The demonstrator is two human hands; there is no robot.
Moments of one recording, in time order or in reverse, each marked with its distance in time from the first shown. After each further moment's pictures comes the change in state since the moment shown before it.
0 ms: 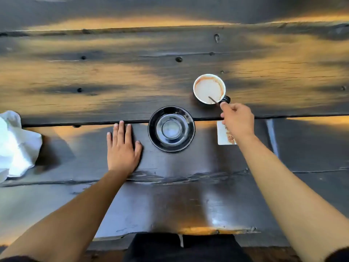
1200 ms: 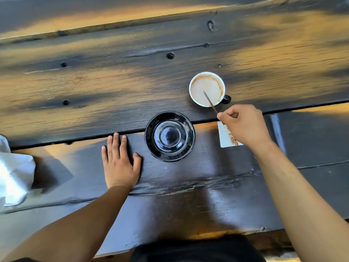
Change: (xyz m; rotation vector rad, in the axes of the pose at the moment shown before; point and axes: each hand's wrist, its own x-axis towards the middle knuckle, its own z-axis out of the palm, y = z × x) left_hand 0.001 -0.001 0.003 0.002 0.017 -0.060; right_hand 0.003 -0.011 -0.020 -0.235 -0.106 -0.100
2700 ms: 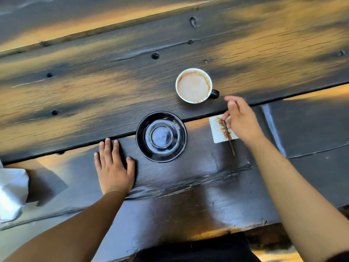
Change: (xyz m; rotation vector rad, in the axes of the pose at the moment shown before) left_hand -0.001 0.000 0.002 -0.001 0.029 0.020; right_hand 0.019 0.064 0.015 0.377 0.037 0.051
